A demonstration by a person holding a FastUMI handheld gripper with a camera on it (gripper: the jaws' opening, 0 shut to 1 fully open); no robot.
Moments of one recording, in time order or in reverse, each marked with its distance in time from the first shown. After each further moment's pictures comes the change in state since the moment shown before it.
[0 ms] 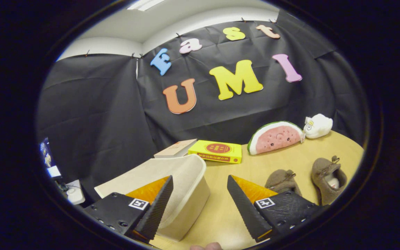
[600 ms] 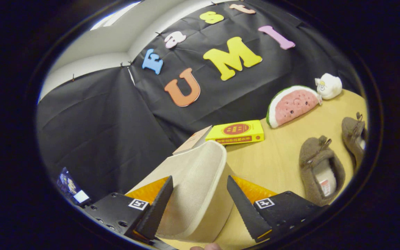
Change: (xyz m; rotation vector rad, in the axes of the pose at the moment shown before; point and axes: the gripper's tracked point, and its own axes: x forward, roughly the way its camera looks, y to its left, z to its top) arm 0.025 0.035 -0.028 0.288 0.135 0.170
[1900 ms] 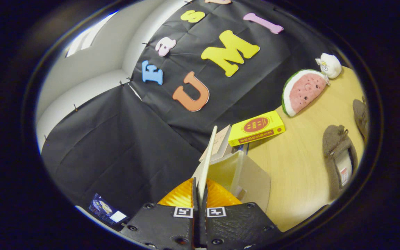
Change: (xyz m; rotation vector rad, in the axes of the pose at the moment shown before) arm -0.021 0.067 0.060 0.151 0.016 0.140
